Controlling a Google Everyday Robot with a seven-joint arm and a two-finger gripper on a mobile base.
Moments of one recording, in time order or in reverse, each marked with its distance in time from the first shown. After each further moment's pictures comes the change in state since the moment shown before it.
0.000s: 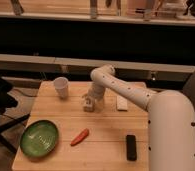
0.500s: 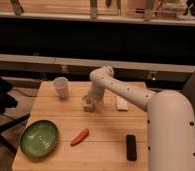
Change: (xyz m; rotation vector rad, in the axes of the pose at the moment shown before) arm -0.005 0.001 0.006 -0.008 -0.005 -0.014
